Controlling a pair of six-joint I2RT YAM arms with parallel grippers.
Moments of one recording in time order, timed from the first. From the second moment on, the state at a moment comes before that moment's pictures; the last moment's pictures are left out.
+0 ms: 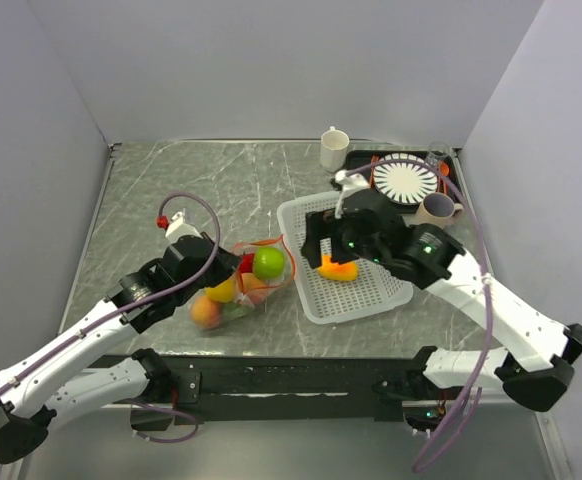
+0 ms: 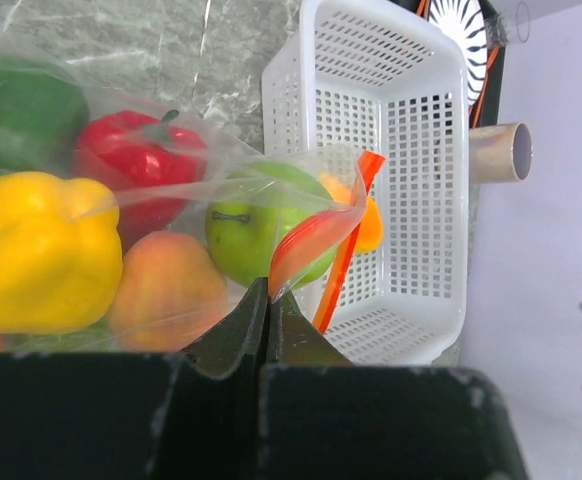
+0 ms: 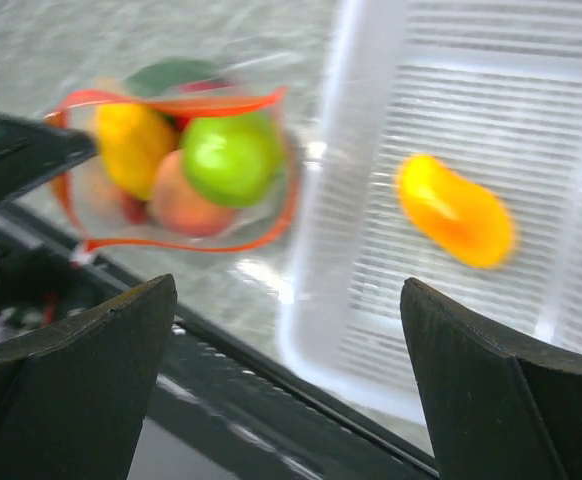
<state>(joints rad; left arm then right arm) -0.80 0.85 0.84 -0.53 -0.35 -1.13 0.87 1.18 1.37 -0.85 0.18 0.47</state>
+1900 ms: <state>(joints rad) -0.78 0.82 1.00 -0.65 -0.51 -0.96 0.55 1.75 1.12 -0.64 0.08 0.34</state>
